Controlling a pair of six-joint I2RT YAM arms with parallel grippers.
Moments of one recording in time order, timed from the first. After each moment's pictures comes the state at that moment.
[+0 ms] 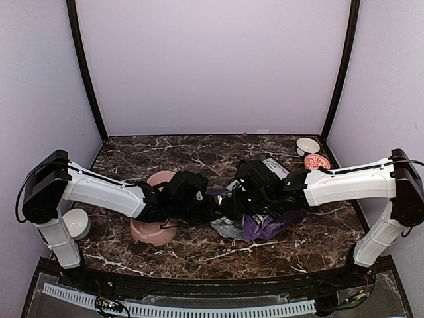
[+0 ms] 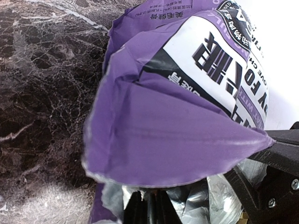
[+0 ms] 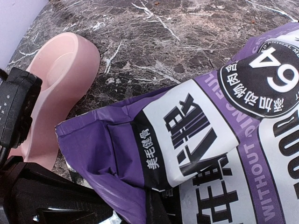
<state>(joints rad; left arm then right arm) -1.04 1.75 0.96 0.13 0.07 -1.09 1.06 1.59 1.02 -0.28 0.33 0.71</state>
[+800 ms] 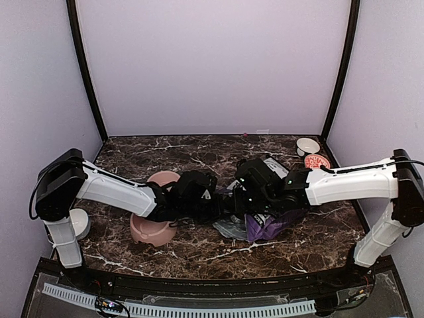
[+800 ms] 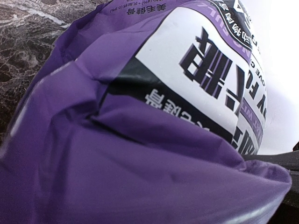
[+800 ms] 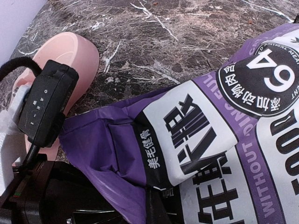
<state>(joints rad) -1.03 1.86 1.03 0.21 0.13 -1.08 1.07 1.57 1.04 -0.31 0.34 0.72</state>
